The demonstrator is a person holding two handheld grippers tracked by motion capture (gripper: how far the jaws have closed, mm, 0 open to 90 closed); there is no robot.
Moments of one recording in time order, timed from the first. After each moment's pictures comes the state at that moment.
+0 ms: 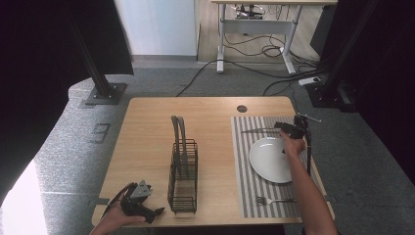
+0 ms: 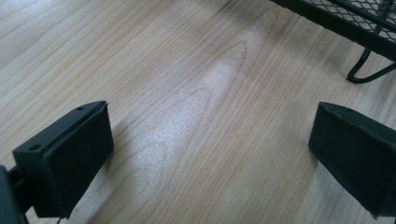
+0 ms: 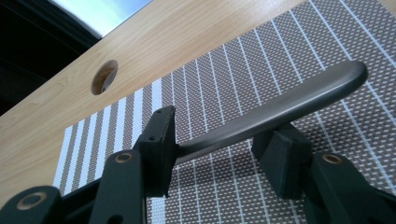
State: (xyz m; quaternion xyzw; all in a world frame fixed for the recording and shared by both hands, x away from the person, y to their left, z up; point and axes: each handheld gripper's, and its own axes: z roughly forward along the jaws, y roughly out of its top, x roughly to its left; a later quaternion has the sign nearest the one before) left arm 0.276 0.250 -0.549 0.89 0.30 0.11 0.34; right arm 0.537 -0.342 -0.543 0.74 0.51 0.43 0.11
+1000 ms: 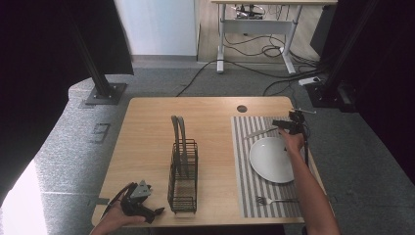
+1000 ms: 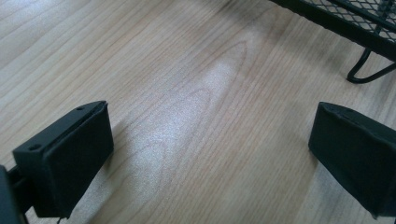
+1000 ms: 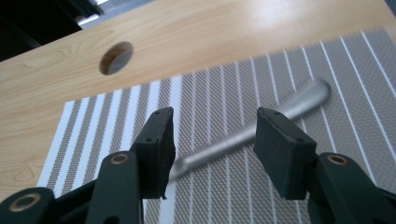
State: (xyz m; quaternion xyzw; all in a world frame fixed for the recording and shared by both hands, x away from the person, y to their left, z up) left arm 0.276 0.250 -0.549 0.89 0.30 0.11 0.34; right arm 0.546 -0.328 -0.519 0.69 0.59 0.40 0.15
